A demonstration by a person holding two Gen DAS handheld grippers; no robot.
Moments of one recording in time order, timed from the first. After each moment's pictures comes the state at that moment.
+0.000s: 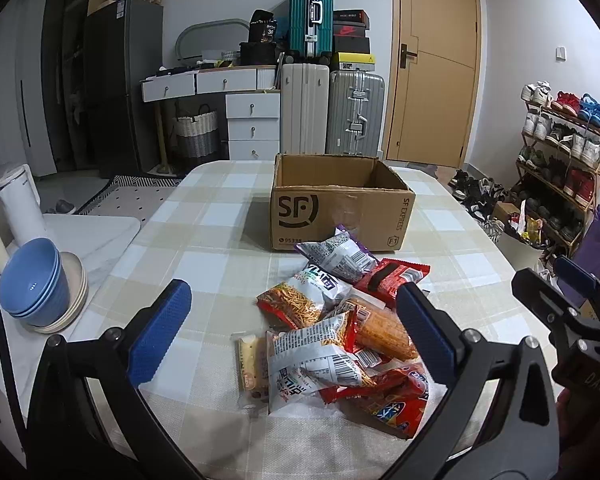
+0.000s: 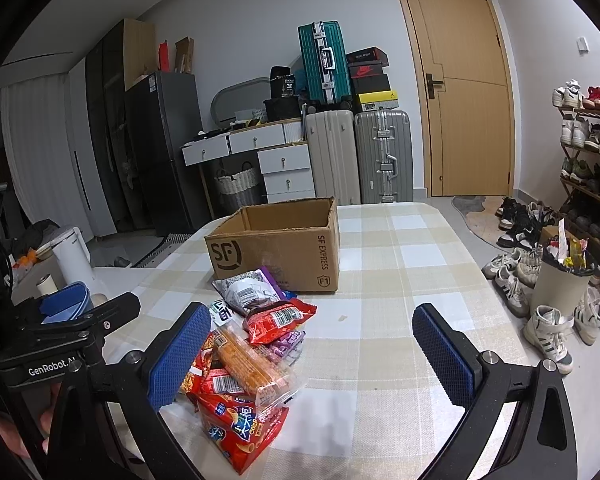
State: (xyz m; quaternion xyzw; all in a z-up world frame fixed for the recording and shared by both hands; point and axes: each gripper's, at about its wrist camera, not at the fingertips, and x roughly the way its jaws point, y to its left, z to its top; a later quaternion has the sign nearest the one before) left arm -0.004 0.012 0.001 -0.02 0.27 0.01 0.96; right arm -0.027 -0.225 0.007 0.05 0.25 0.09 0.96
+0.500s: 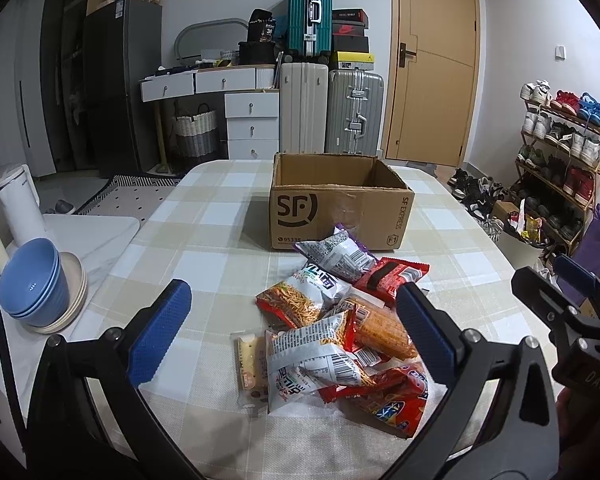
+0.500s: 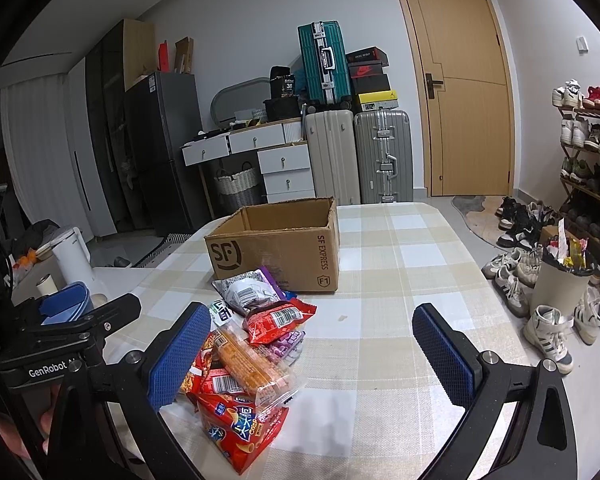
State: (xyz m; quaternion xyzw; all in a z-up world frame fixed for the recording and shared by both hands) left arm -0.004 0.011 0.000 -0.02 0.27 0.01 0.96; right arm -0.027 -0.226 0.007 0.05 0.25 0.09 0.96
